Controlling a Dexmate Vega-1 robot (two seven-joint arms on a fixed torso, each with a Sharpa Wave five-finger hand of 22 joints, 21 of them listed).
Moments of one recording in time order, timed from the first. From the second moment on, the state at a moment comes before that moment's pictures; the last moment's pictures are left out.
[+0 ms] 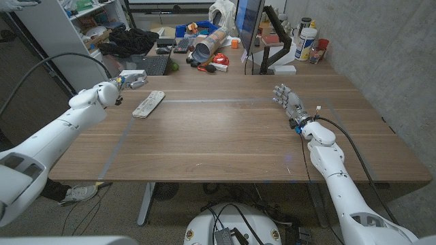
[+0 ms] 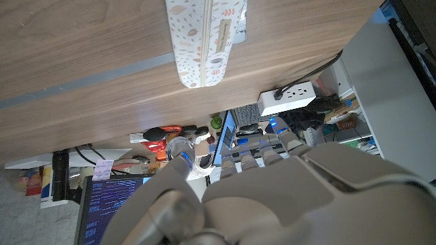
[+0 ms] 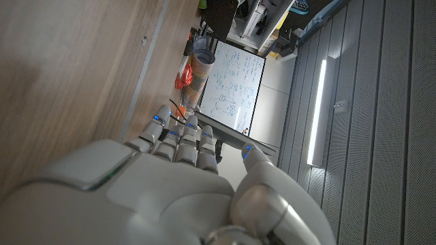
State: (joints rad) left arm 0.53 0.86 0.47 -1.30 0.50 0.22 -0.17; left_hand 0.14 0.09 0.50 0.13 0.23 -0.07 -0.16 0.19 0.18 -0.10 -0.13 0.19 0.18 -0.14 -0.03 0.19 0.18 -0.17 0.02 0.65 0.19; right arm -0.90 -0.13 0.07 -1.35 0.18 0.12 0.34; right_hand 0.13 0.12 0.38 0.08 0.19 0.21 0.02 0.18 0.18 0.24 0.07 0.21 0.18 0.06 -0.01 0.19 0.18 -0.05 -0.04 0.75 0.17
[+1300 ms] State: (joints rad) left arm 0.50 0.84 0.51 -1.24 0.51 0.23 -0.17; left_hand 0.14 0.09 0.50 0.14 0.23 -0.06 -0.17 0.19 0.18 -0.10 -0.13 0.19 0.18 -0.14 -0.03 0.19 0.18 -0.17 0.02 0.65 0.19; right arm -0.93 -0.14 0.08 -1.39 0.18 0.10 0.34; right_hand 0.13 0.12 0.38 0.08 0.19 0.21 0.02 0.18 0.18 0.24 0.07 0.21 0.18 0.05 -0.01 0.19 0.18 -0.05 -0.03 0.74 0.17
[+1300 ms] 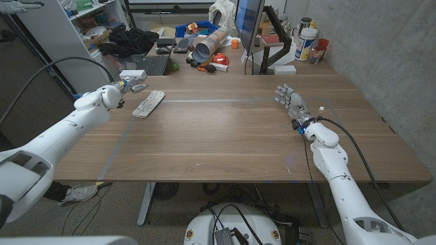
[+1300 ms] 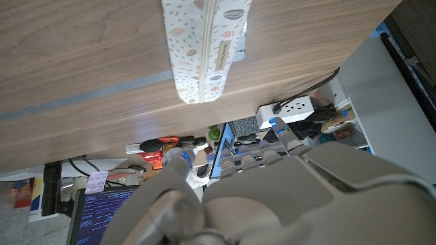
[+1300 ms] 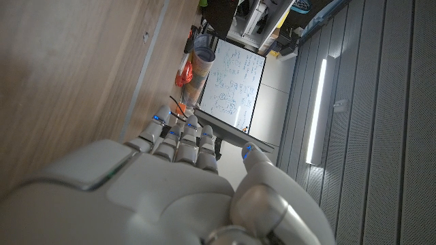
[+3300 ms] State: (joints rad) left arm 0.40 0.79 0.59 -1.07 0.52 0.18 -0.17; left_hand 0.14 0.09 0.49 0.14 0.23 -0.06 -0.17 0.19 0.18 -0.10 -0.13 0.19 0.18 -0.14 -0.03 0.19 0.18 -0.17 0.02 0.64 0.19; right arm -0.97 -0.14 0.09 -1.46 0.17 0.07 0.33; right_hand 0.13 0.12 0.38 0.08 0.19 0.21 0.02 0.18 0.18 0.24 0.07 0.21 0.18 0.05 -0.01 0.18 0.18 -0.04 -0.04 0.73 0.17
